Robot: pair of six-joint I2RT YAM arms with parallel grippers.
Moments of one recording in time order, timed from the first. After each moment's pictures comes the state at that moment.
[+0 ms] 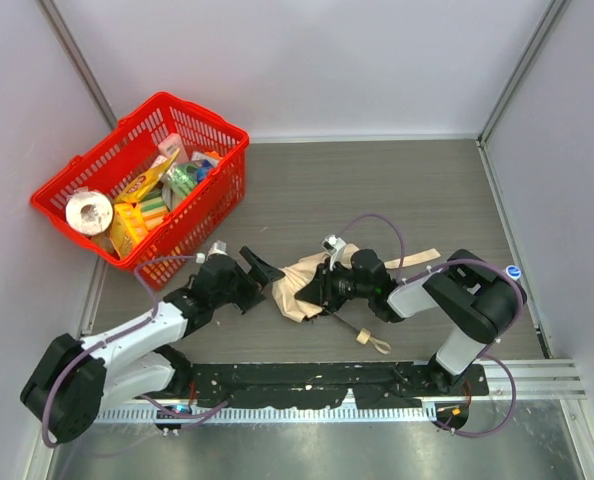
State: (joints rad) left arm -0.62 1.01 0.37 0.03 0.04 -1.31; right arm 0.73 1.66 0.41 0.89 -0.48 0.50
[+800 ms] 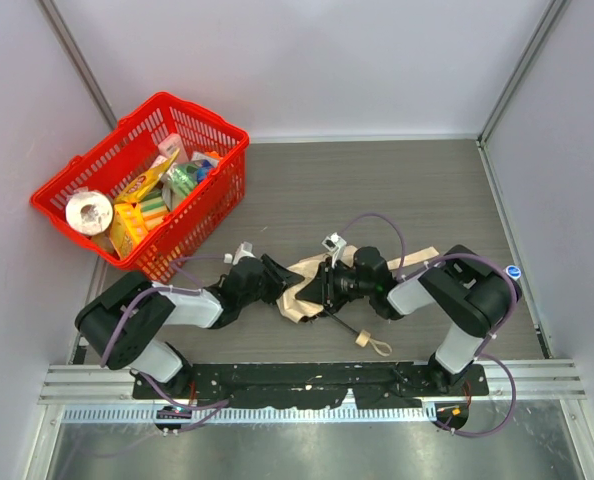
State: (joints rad) left arm -0.75 1.51 0.39 0.55 -0.03 -1.39; right arm 0.69 1.71 0.41 0.94 -0.60 0.56
